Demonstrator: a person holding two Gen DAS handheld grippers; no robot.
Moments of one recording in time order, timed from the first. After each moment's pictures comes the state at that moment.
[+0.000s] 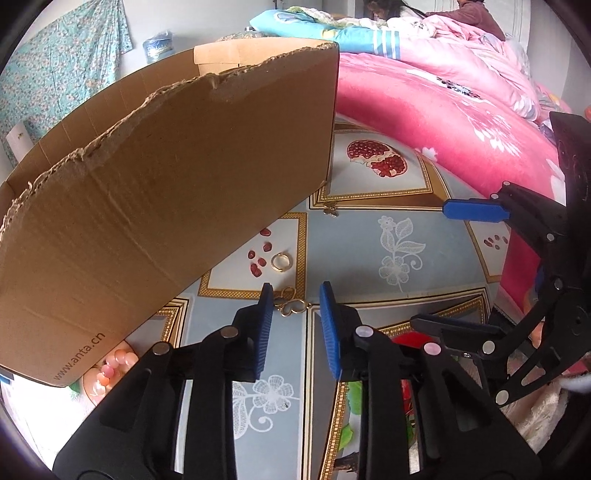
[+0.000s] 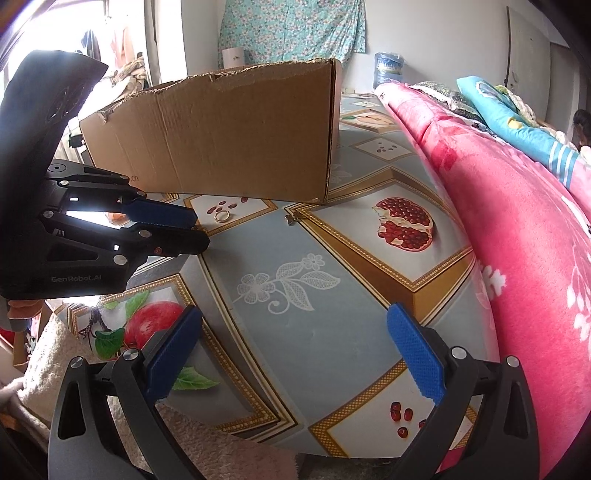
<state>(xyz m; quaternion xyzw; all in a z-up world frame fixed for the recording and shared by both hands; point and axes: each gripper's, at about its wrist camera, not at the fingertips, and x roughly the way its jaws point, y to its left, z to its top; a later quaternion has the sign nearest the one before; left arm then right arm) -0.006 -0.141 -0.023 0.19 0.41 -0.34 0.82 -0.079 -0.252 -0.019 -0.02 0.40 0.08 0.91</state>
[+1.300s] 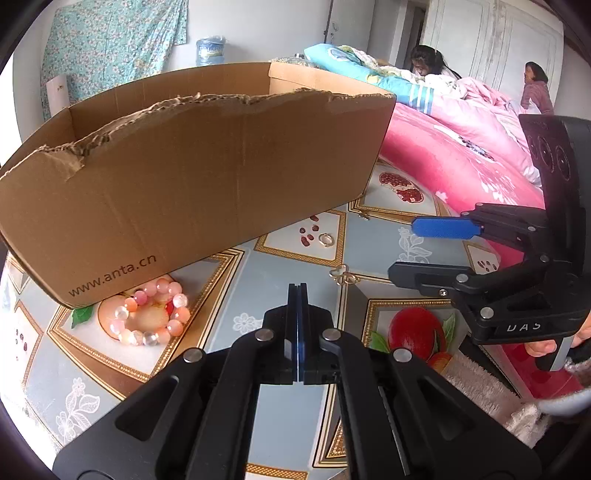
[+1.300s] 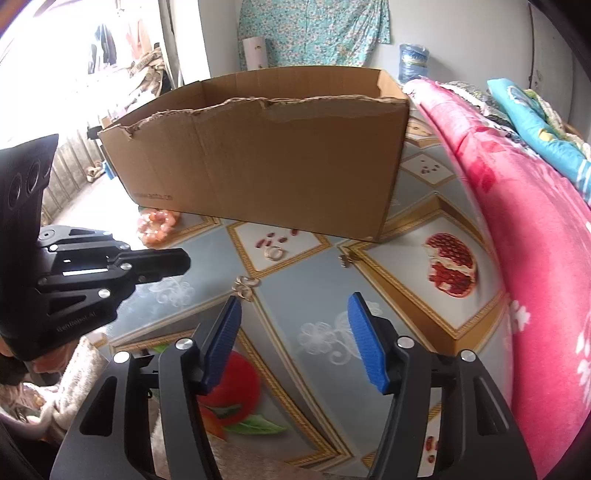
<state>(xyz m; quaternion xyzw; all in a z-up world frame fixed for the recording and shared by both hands) -0.024 -0.075 -0.017 0.07 0.39 -0.30 0.87 -0.047 -0.217 0.004 -0.01 0.43 0.13 0.89</state>
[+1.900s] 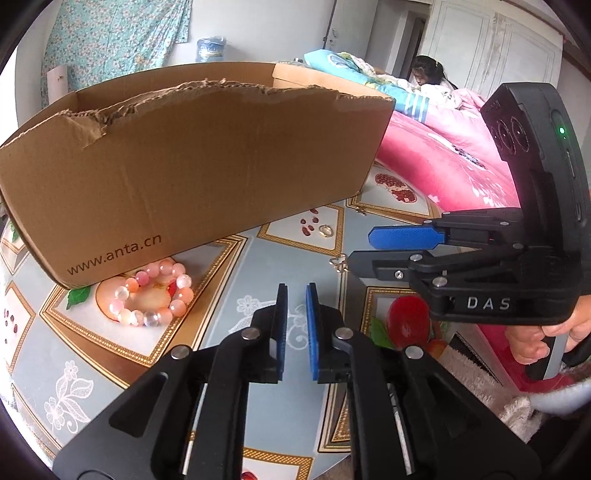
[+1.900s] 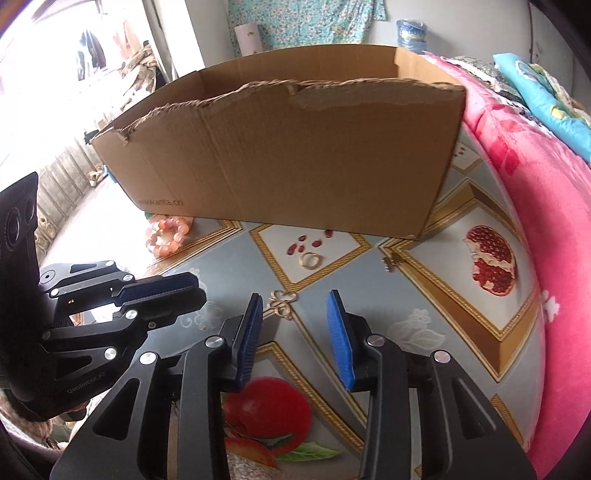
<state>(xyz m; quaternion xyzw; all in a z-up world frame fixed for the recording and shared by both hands) -0.030 -0.063 -0.021 0.05 0.38 -0.33 0.86 -0.033 -0.203 0.001 0.03 0.47 0.12 0.88</state>
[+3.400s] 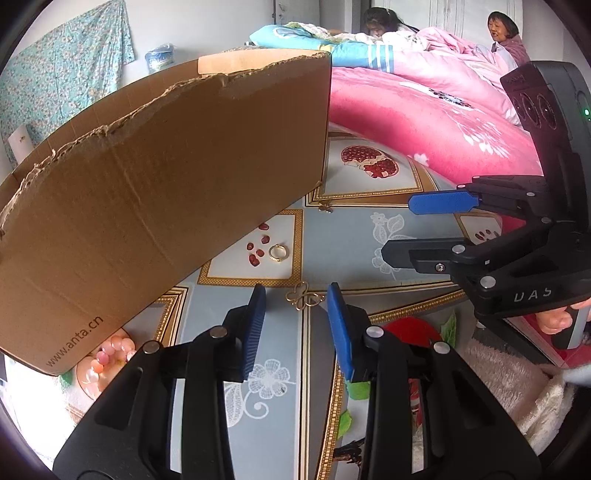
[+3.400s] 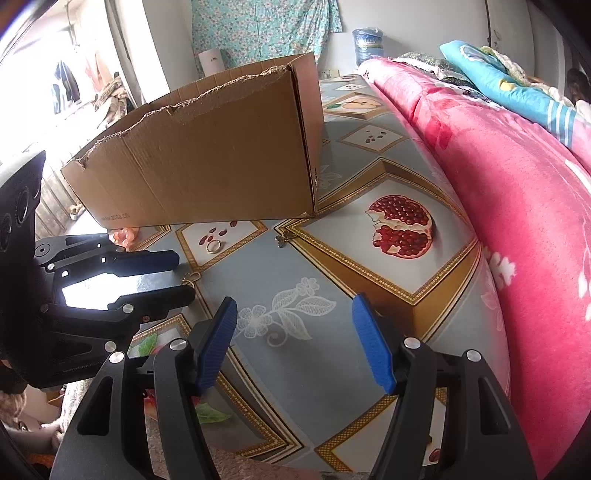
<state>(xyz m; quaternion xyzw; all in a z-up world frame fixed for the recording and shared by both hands) -0.017 -0.131 -0.026 0.18 0.39 -0.35 0.83 -0.051 -0.259 -0.013 0.06 0.43 0.07 0.90</state>
